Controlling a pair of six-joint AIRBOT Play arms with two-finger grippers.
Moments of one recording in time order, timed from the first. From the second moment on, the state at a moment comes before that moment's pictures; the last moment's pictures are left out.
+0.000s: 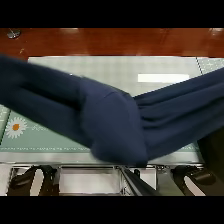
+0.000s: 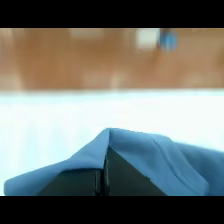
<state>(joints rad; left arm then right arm) 0.35 -0.44 1.23 0.98 -1.28 -1.34 0.19 -0.70 1.76 -1.51 1.62 1.55</state>
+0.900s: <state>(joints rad) -0.03 -0.75 0.38 0.85 -0.92 -1.26 -0.05 -1.53 1.66 -0.99 1.28 1.58</state>
